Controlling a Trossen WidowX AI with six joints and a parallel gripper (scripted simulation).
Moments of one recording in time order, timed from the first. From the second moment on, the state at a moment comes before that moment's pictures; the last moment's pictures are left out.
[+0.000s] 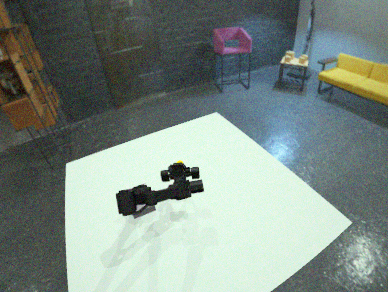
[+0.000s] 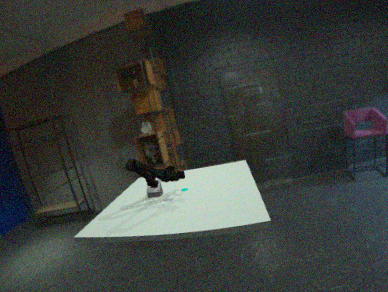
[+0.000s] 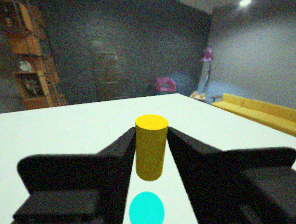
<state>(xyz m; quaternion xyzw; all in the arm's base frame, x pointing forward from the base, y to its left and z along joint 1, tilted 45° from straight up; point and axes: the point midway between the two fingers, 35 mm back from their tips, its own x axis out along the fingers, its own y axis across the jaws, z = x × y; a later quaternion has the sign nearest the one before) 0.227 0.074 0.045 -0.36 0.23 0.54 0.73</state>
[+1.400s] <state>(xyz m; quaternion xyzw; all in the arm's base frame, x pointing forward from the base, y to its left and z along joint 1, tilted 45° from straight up) 0.233 0.007 -0.022 -0.36 0.23 0.54 0.73</state>
